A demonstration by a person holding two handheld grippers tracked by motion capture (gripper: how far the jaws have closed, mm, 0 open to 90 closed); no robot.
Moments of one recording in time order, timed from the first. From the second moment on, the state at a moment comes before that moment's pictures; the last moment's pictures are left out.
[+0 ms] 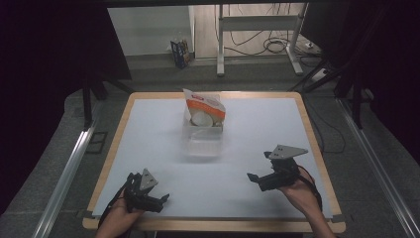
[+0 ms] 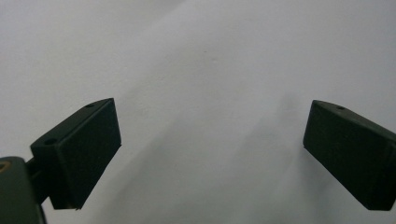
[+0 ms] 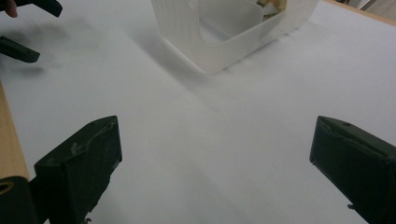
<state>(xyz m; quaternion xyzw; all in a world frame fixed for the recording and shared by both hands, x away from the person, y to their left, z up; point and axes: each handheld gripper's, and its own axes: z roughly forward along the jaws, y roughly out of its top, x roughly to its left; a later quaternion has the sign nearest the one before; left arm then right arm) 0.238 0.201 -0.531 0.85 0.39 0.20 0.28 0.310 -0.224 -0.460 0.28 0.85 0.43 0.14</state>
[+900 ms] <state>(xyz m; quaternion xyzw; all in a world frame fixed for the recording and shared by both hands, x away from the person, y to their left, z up) 0.238 0.200 -0.531 0.86 0.39 0.20 0.28 0.282 -0.280 -0.475 0.35 0.82 0.41 0.18</state>
